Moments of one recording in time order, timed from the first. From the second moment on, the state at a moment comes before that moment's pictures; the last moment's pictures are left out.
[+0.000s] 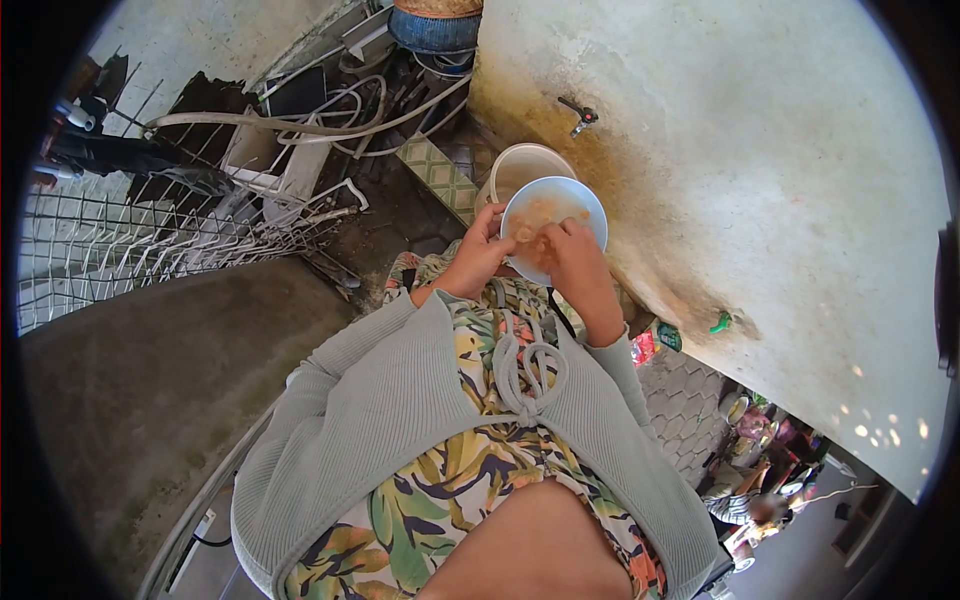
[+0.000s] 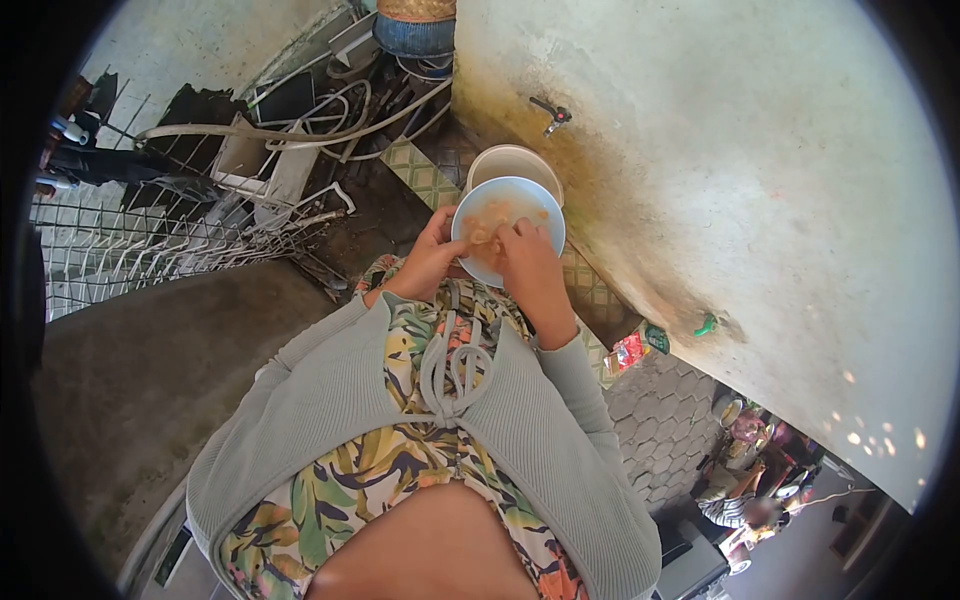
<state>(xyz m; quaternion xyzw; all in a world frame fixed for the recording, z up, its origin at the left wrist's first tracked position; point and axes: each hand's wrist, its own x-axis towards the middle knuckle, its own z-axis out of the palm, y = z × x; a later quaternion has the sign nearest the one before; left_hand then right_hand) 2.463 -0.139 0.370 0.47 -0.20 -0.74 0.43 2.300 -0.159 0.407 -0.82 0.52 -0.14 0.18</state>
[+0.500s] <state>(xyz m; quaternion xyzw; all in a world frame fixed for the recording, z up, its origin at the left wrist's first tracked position) 2.464 -0.141 0.367 0.45 -0.22 -0.75 0.42 2.320 -0.178 0.397 -0.86 0.42 -0.24 0.18</state>
